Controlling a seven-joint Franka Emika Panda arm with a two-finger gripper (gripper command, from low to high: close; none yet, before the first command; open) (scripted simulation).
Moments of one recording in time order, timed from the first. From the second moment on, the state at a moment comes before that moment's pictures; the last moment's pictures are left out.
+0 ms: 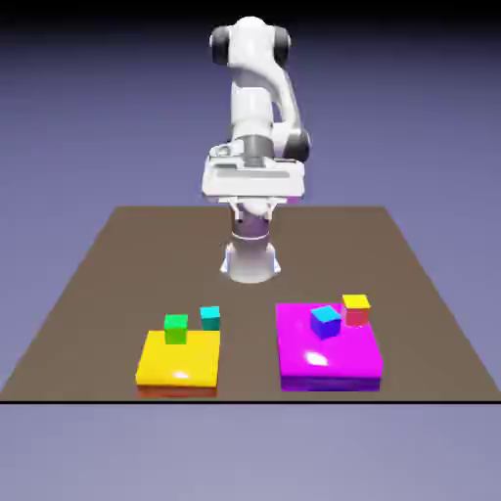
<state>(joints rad) -0.01 -0.55 0.02 -2.82 -0.05 3.03 0.72</state>
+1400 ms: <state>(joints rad) -0.68 0.18 0.38 -2.85 -1.80 2.60 0.50</state>
